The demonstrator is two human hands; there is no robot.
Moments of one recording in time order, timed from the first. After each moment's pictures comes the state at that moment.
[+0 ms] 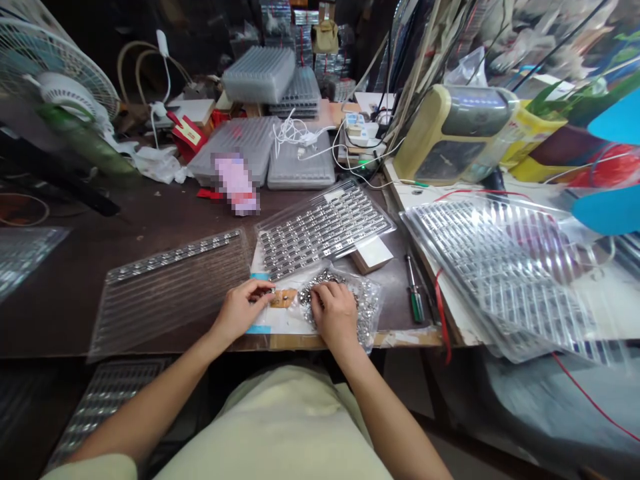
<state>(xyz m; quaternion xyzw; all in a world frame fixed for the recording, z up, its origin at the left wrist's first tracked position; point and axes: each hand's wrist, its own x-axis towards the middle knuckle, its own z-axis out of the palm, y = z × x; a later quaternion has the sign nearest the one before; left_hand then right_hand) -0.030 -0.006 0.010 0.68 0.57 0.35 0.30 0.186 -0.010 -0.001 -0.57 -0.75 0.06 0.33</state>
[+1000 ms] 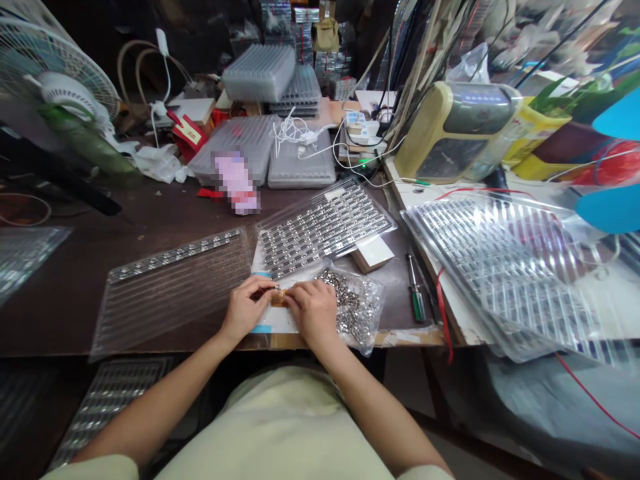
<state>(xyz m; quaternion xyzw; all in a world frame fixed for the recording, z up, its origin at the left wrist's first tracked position) -0.020 -0.002 -0.001 0.67 0.55 0.43 0.26 0.154 -0.008 0.005 -0.53 -0.78 0.10 0.32</state>
